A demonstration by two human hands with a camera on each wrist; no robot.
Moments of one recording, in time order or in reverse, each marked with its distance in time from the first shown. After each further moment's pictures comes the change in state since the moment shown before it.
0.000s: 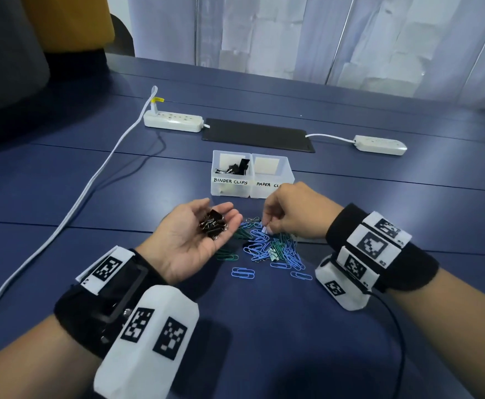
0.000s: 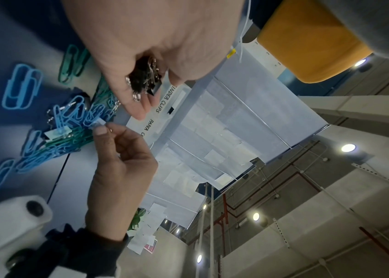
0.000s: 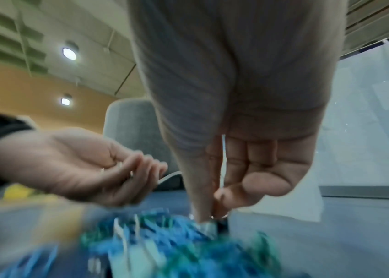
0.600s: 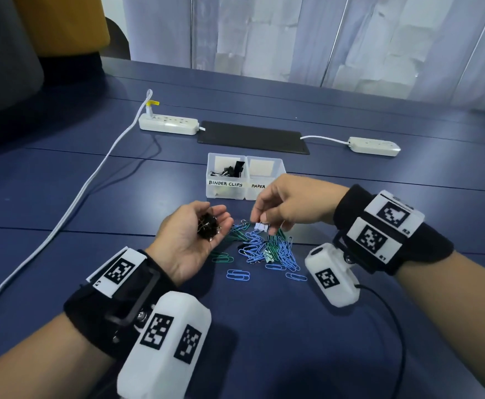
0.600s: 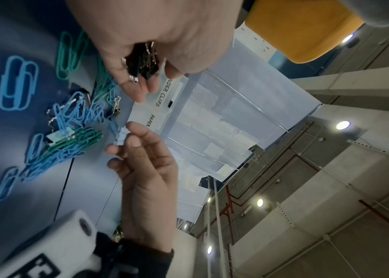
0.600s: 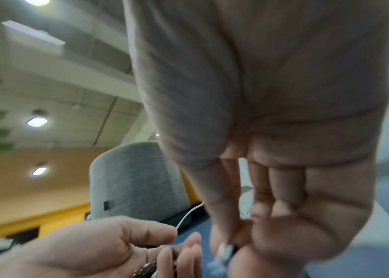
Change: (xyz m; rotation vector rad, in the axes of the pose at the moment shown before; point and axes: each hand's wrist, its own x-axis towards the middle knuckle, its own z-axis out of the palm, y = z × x) left_hand 0.009 -0.008 0.007 0.104 0.113 0.143; right_hand 0.001 -0.002 -0.023 0.368 -0.254 0.044
